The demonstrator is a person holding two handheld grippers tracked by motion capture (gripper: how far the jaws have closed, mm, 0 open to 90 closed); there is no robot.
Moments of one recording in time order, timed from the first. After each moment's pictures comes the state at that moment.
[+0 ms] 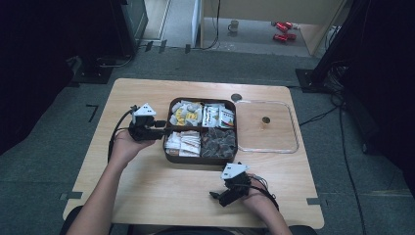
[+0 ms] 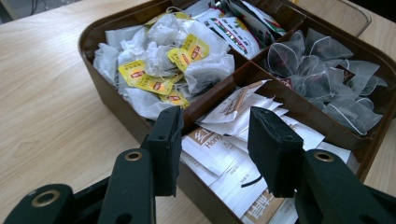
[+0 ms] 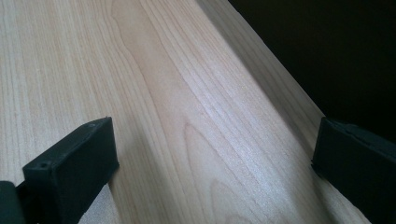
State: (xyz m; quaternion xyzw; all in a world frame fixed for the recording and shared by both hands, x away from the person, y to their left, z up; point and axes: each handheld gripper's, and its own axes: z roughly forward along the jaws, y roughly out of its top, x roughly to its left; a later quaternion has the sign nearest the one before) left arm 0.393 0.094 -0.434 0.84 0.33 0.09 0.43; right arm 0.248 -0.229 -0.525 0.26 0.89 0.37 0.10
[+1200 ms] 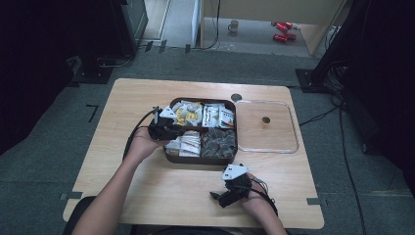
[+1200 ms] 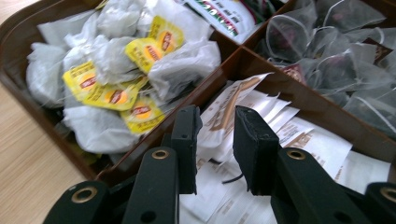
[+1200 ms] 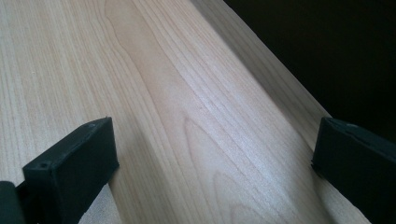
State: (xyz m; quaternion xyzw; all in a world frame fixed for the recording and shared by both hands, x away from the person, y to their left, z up) left arm 0.408 0.044 -0.455 0.88 0.29 0.09 0.37; right arm 0.242 -0.230 -0.525 0.28 0.88 0.37 0.11
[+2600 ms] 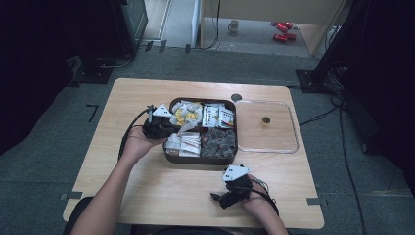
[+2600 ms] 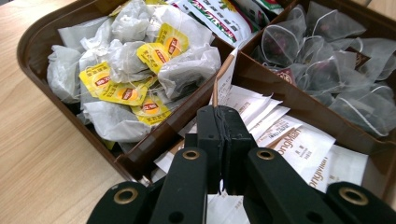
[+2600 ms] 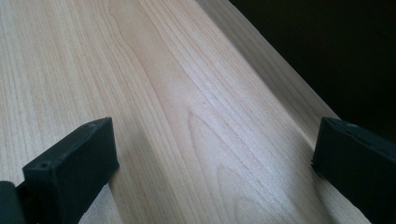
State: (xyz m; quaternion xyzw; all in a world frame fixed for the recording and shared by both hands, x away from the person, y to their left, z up) left arm 0.404 0.061 -0.444 0.87 0.29 0.08 0.39; right arm 0.239 -0.231 -0.525 0.28 0.88 0.37 0.10
